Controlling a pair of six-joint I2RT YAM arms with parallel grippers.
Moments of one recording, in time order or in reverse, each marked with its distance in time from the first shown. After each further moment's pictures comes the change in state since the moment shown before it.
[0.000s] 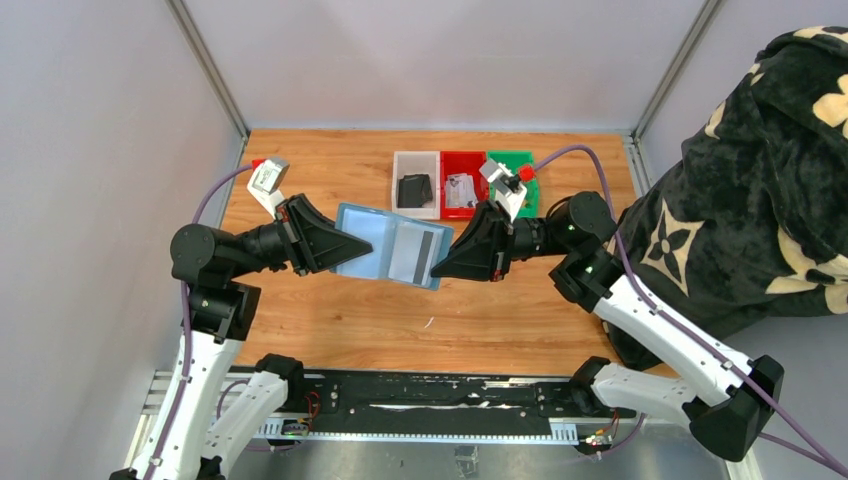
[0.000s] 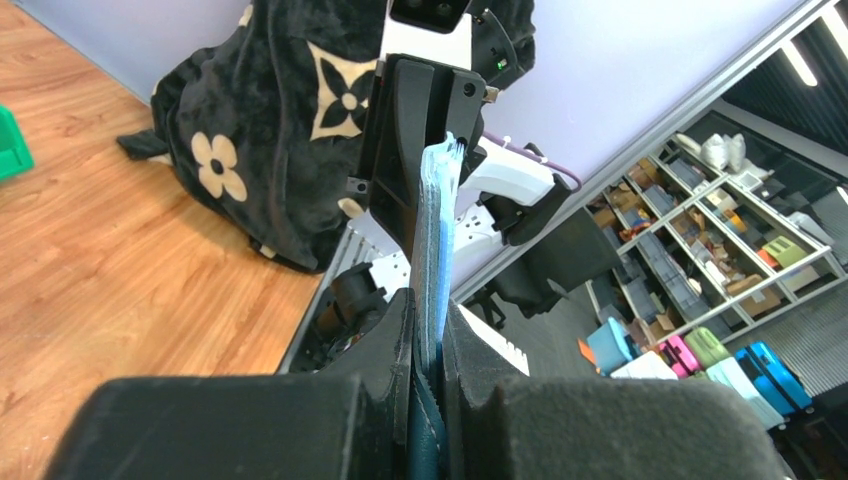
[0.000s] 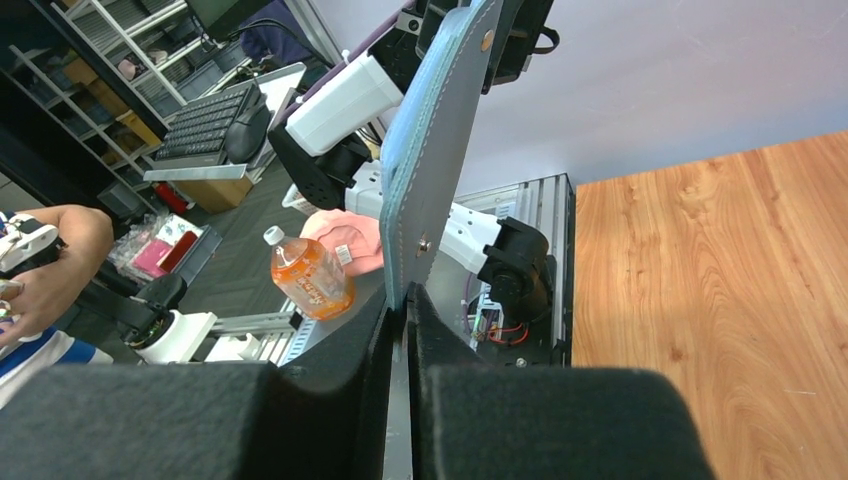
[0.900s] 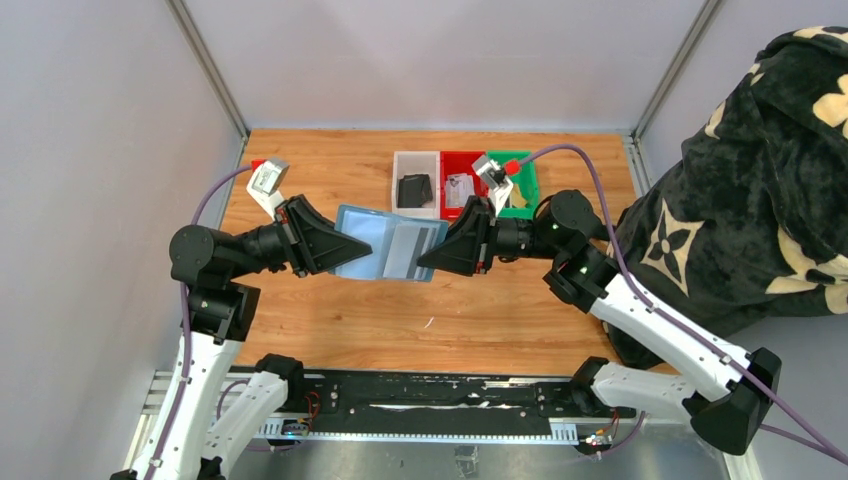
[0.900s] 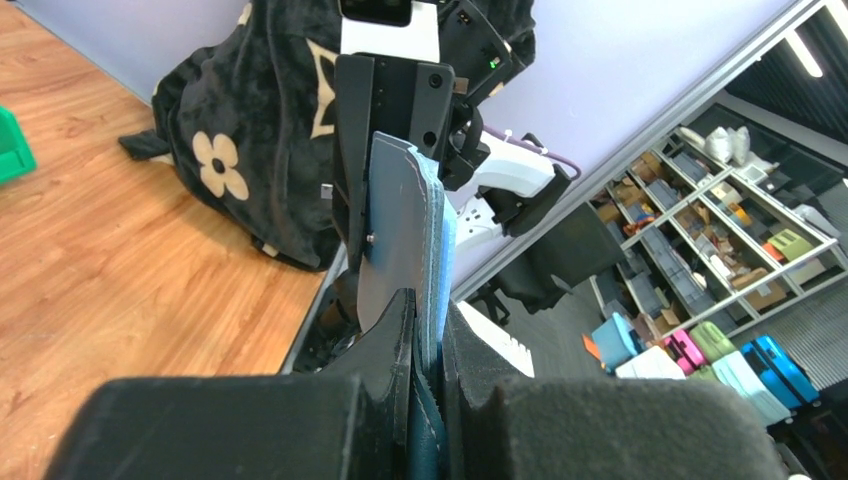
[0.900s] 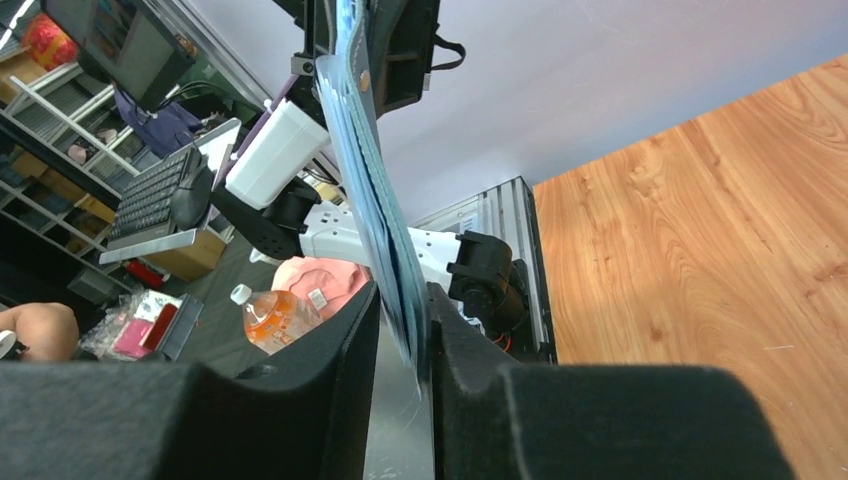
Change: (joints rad) left arm 0.000 -0.005 0.000 0.000 0.008 0.009; right arm 0.043 0.021 0.011 -0.104 0.213 0.010
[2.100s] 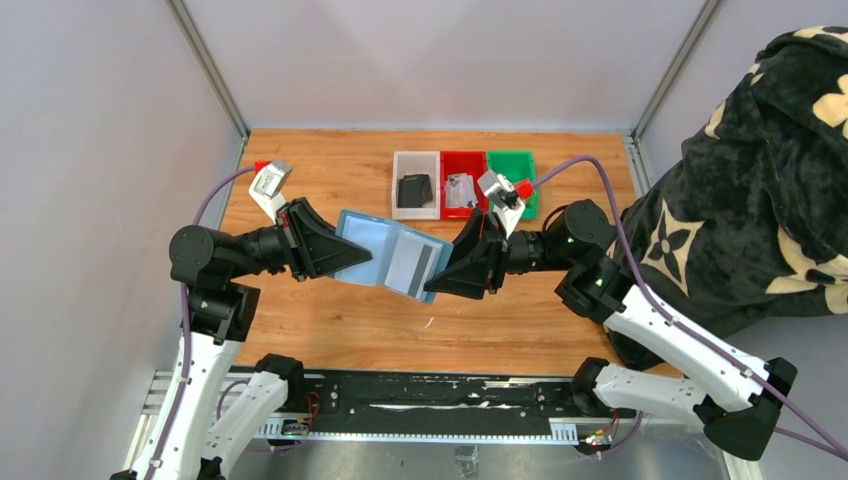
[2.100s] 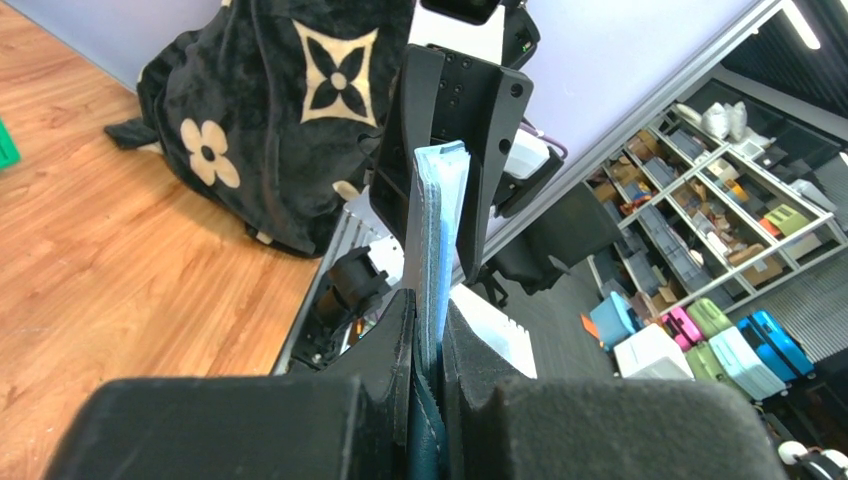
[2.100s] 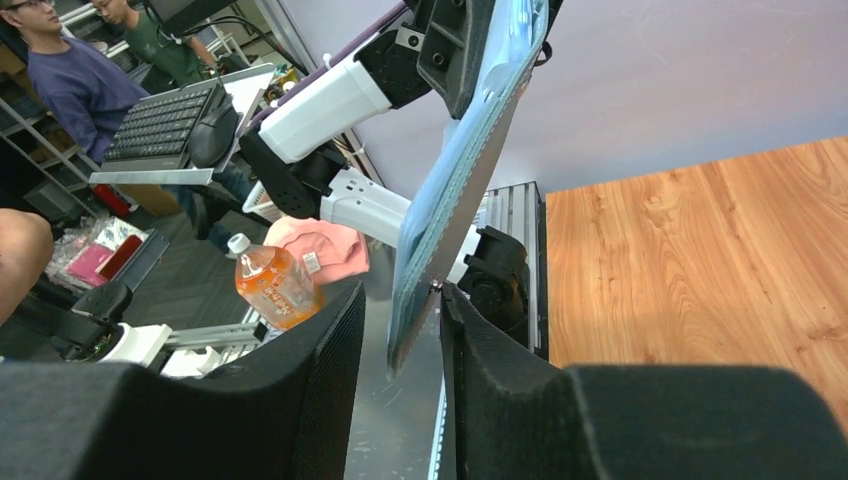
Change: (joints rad) left arm 0.000 -0.001 0.000 0.000 0.045 0.011; right arm 0.094 -0.071 0.033 -0.080 -0.020 -0.179
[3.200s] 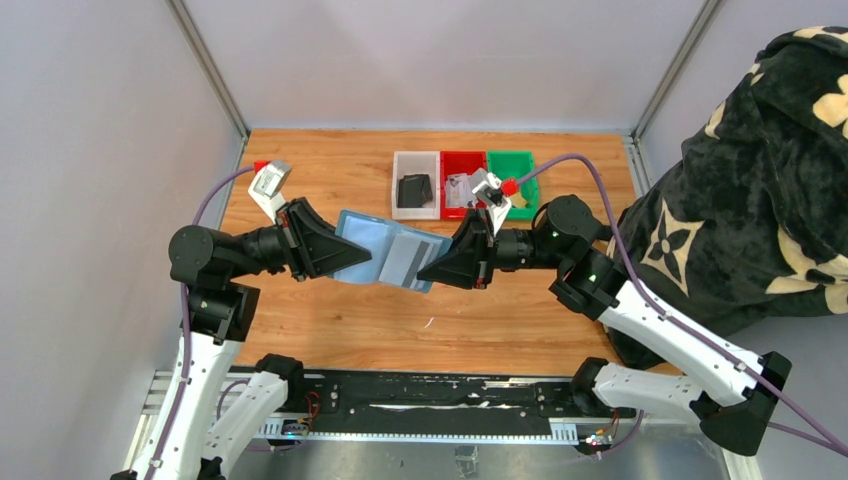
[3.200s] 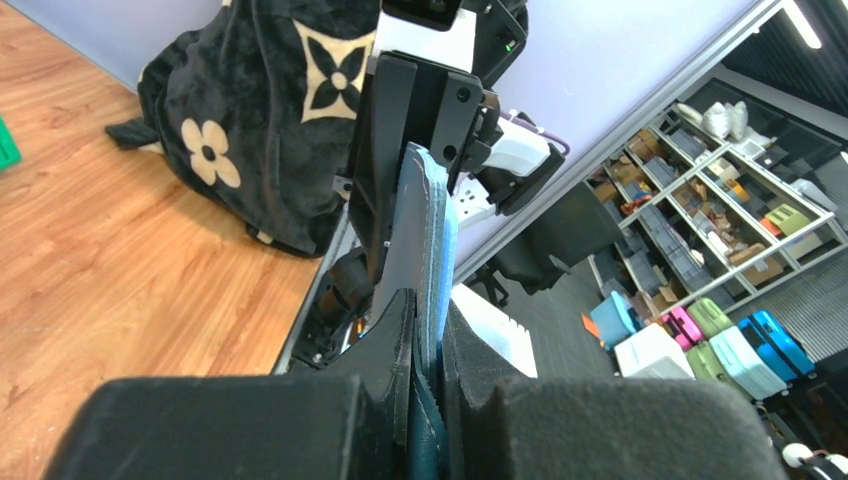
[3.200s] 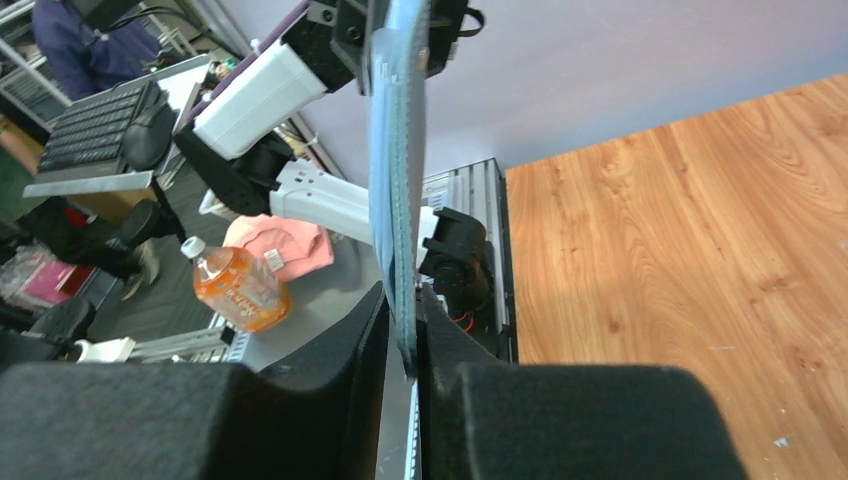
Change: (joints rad) left arm 0.001 0.000 0.000 0.000 0.004 0.000; right arm -0.002 0.031 0.014 -0.089 0.047 -0.060
